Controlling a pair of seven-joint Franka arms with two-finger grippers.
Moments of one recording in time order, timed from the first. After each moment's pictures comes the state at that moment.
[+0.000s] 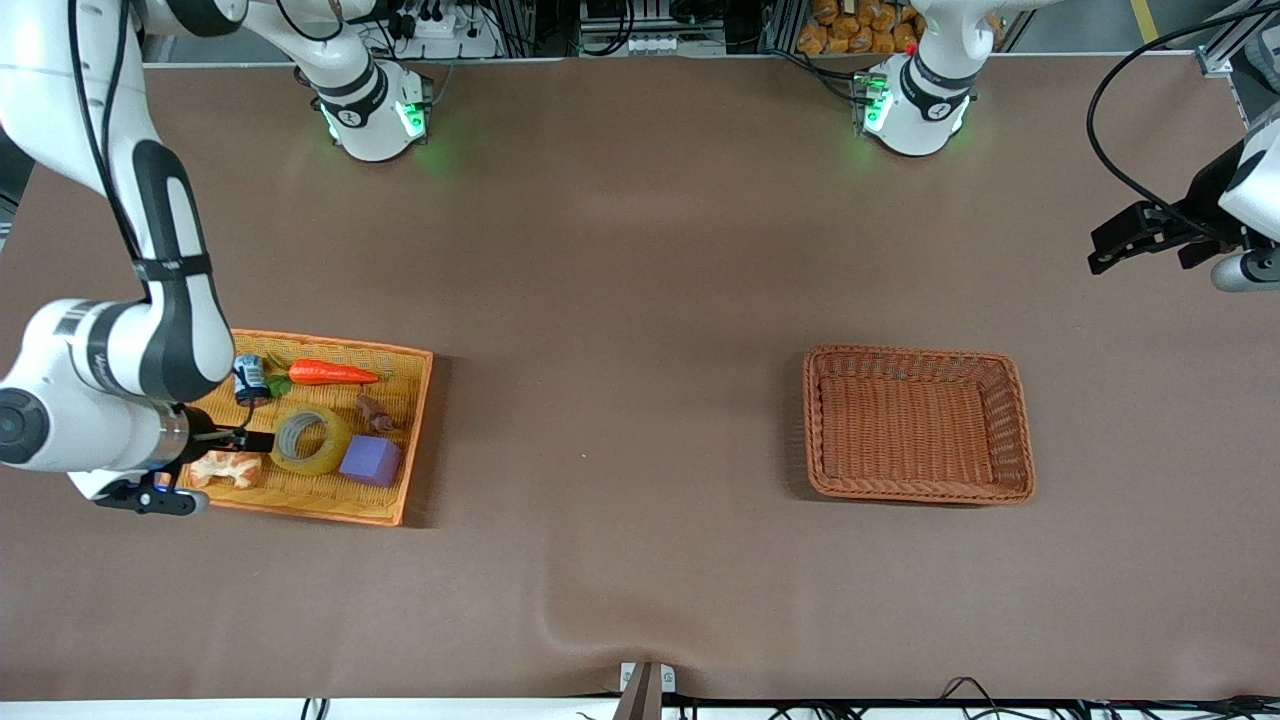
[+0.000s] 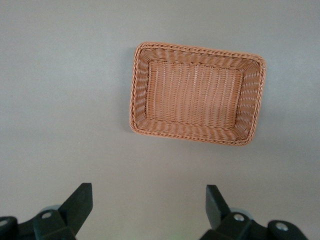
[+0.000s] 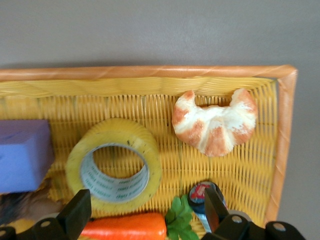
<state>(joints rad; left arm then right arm) 0.09 -0.02 -0.13 -1.60 0.01 1.57 -0.10 0.02 0.62 -0.13 -1.51 0.02 1.94 0.03</state>
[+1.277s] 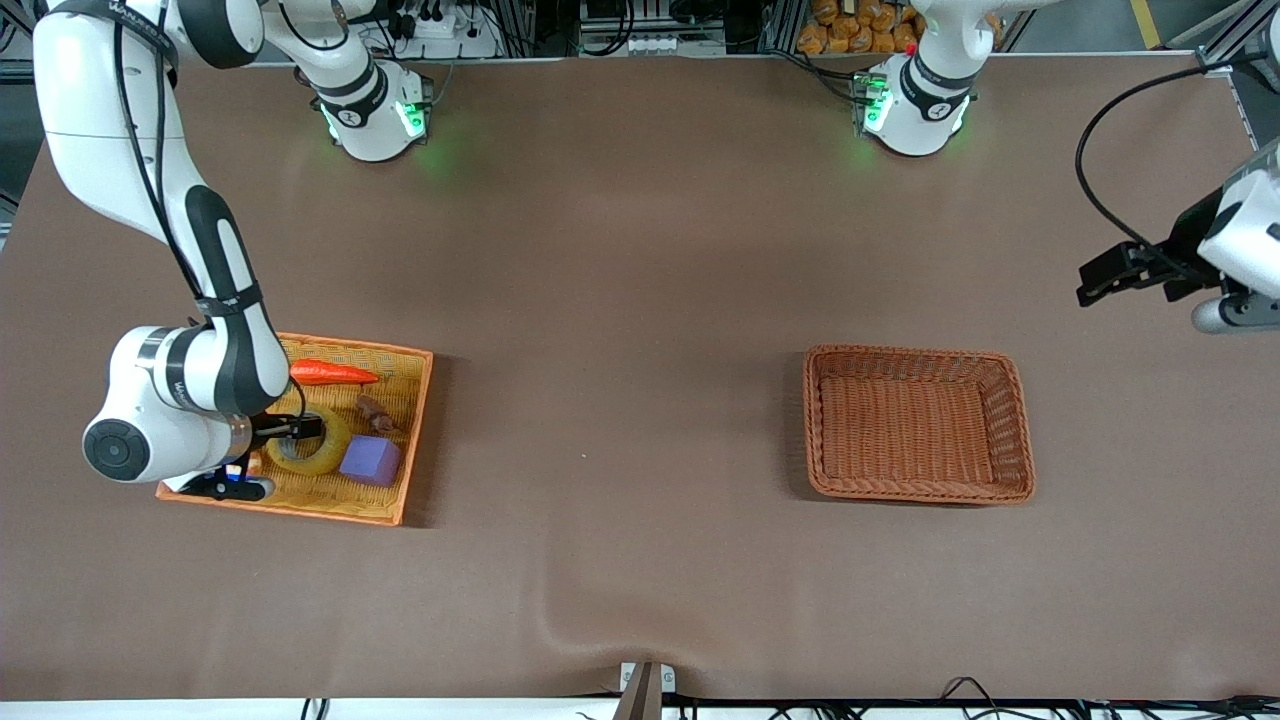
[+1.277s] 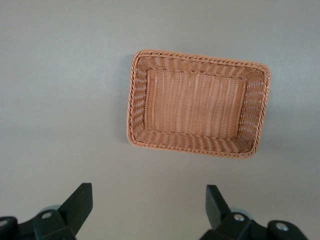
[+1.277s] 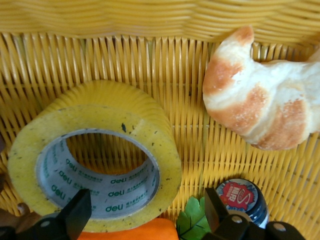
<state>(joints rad) 0.09 0.06 -0.13 -1.60 0.01 1.65 -0.10 0.04 0.70 -0.12 -1.58 0.02 1.94 0.03</state>
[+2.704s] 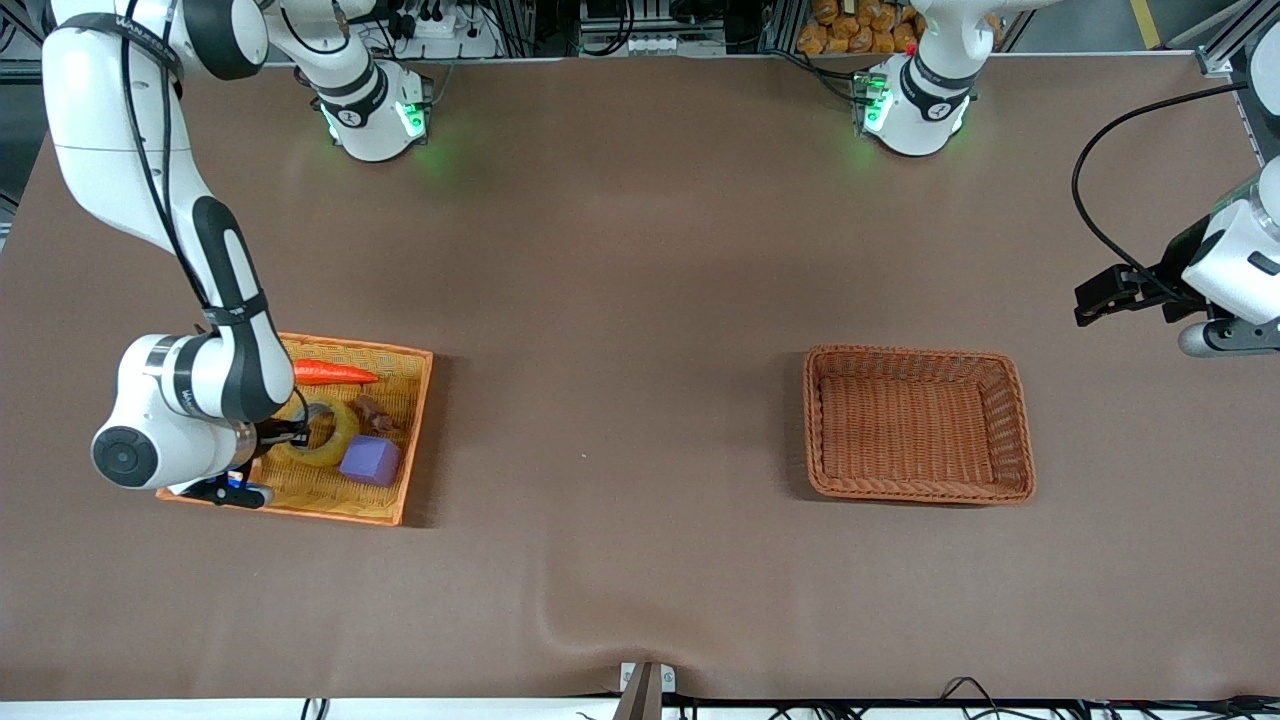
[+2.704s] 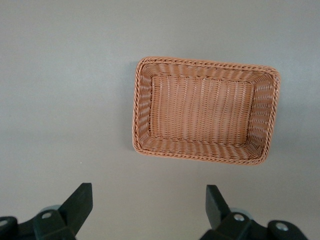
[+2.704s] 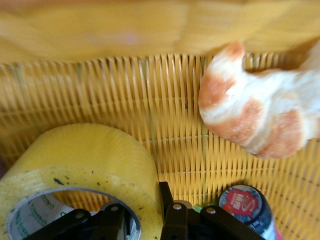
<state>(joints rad) 0.09 0.08 -0.14 -1.59 0.05 1.67 -0.08 0.05 0.73 -0.12 -1.51 0.02 1.91 0.10</state>
